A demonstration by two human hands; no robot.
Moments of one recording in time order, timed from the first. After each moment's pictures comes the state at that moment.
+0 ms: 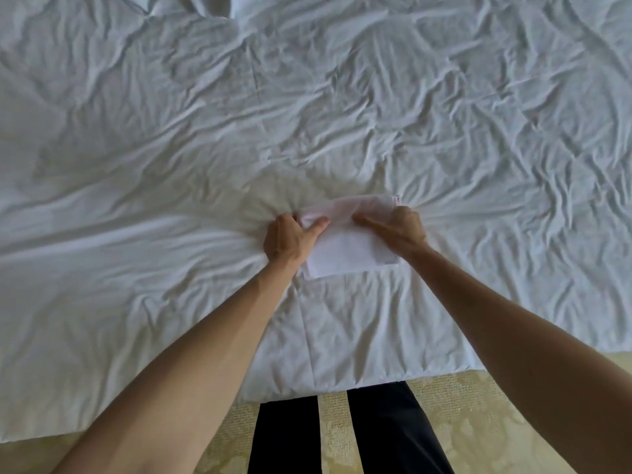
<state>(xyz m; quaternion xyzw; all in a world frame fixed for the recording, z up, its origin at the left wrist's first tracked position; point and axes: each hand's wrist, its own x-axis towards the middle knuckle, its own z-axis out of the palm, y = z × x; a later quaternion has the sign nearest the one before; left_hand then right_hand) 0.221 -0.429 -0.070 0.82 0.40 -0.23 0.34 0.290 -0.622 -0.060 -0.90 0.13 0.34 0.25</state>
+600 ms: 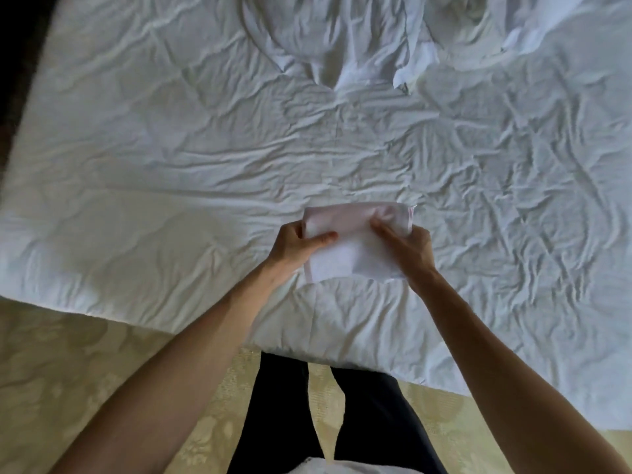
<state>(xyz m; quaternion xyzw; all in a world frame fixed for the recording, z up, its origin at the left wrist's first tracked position) 0.154 -0.400 0.122 0.61 0.43 -0.09 0.66 0.271 -0.591 0.136 -0.82 0.09 0.33 0.46</state>
